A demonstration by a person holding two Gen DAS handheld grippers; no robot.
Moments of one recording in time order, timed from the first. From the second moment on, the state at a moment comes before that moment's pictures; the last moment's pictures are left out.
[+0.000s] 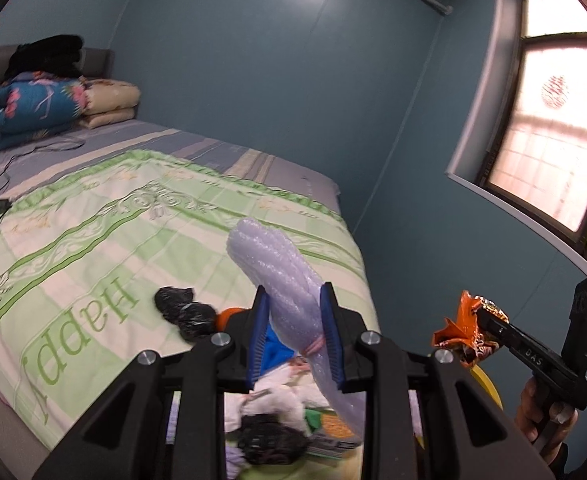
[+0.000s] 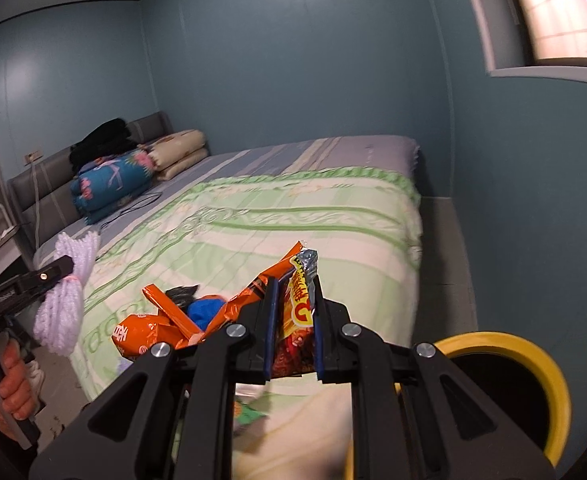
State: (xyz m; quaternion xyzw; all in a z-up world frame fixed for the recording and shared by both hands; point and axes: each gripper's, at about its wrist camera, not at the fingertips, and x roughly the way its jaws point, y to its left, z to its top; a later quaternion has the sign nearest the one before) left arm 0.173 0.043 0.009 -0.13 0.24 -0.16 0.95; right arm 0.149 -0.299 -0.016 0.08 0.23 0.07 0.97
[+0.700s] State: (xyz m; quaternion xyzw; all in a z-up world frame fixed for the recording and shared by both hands) left arm 0.186 -0.129 0.006 -0.07 0.28 -0.31 0.90; right arm 0.091 -0.421 -0.012 0.07 0.18 -0.12 0.97
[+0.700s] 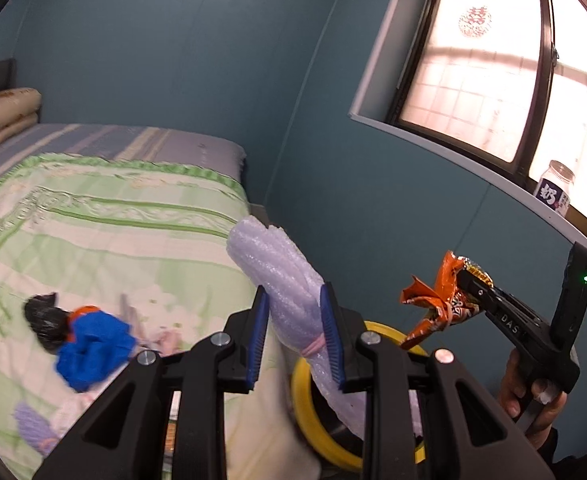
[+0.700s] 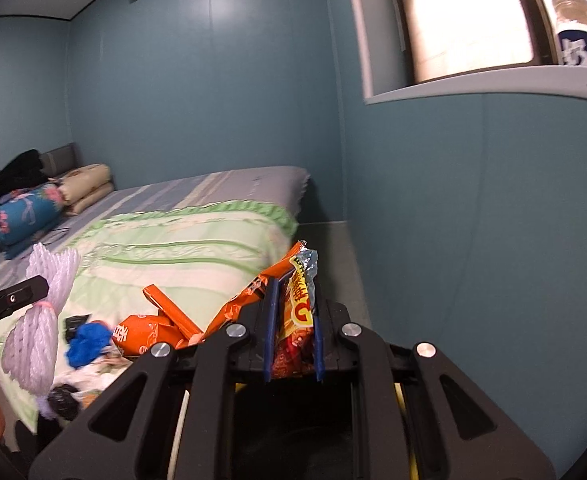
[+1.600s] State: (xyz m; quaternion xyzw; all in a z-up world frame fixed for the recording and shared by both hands) left arm 0.173 -0.234 -0.084 0.00 0.38 -0.37 0.85; right arm 0.104 -0.449 -0.048 0.02 0.24 -0.21 0.95
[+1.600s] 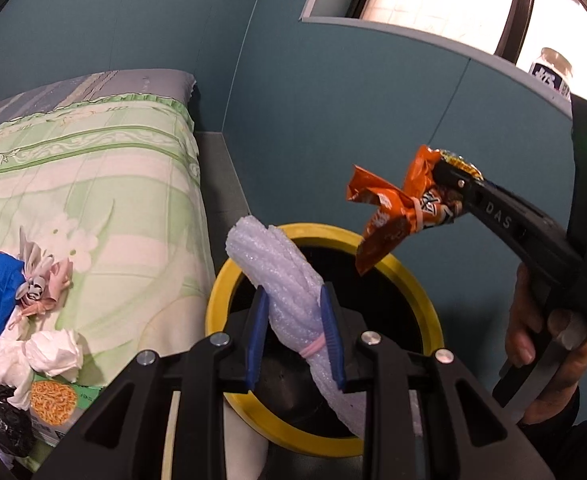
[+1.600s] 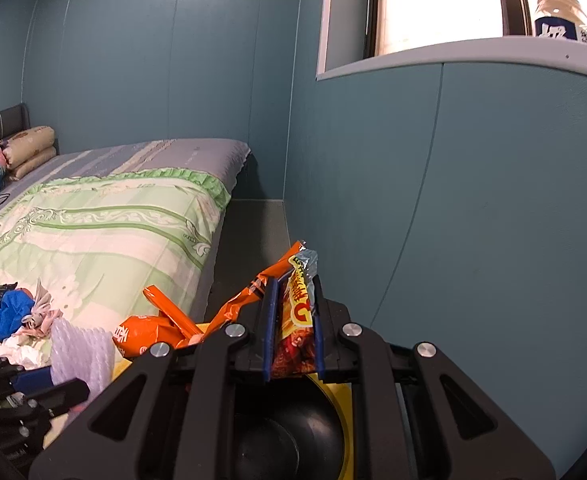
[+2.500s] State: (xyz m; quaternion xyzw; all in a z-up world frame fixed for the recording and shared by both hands) left arm 0.169 -0.201 -0.061 -0.04 0.35 -0.36 0.87; right arm 0.107 -0.452 -0.035 0.04 0.23 -0.22 0.95
